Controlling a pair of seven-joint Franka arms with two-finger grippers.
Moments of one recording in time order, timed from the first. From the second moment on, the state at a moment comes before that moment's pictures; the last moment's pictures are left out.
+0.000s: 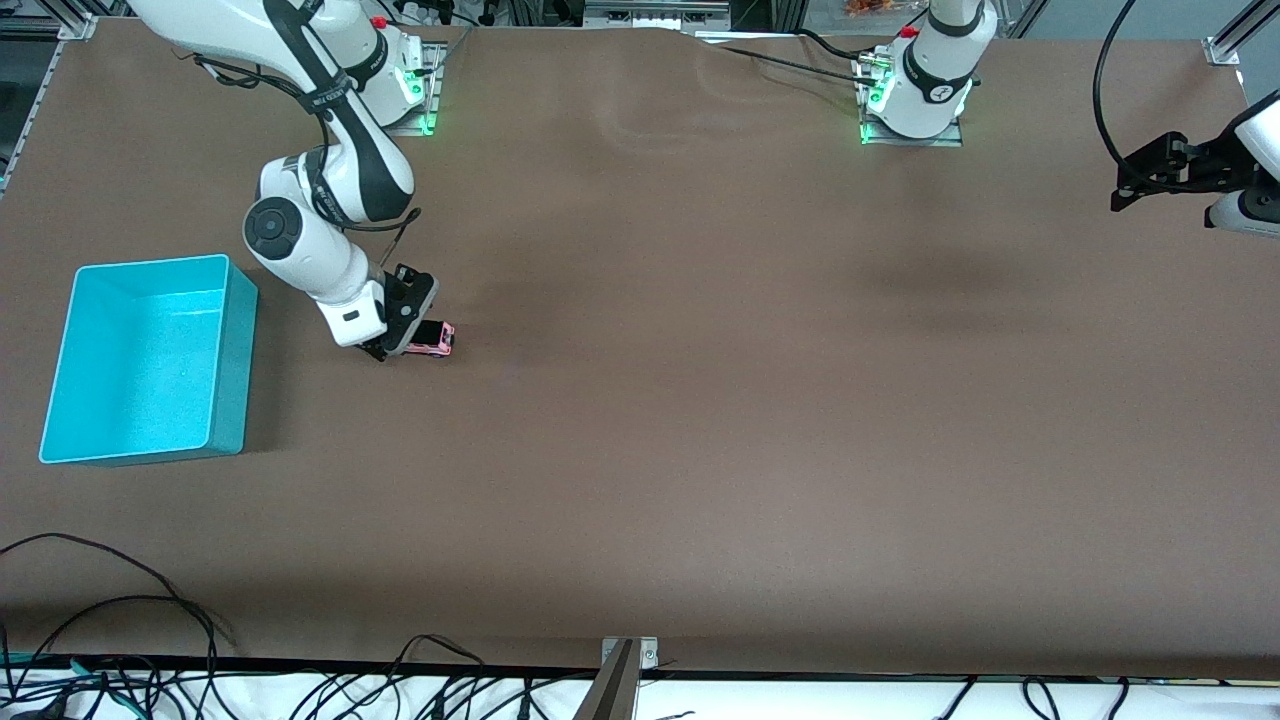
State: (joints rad) left arm 0.04 0.00 -0.02 -1.52 0.02 1.39 0.20; right arm 0.04 0.29 0.23 -2.31 0.05 2.60 -0.94
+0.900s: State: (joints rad) left arm 0.06 0.00 -0.02 -1.51 0.02 1.39 0.20; right arm 0.05 0.27 0.21 -2.31 0.05 2.67 -1.14
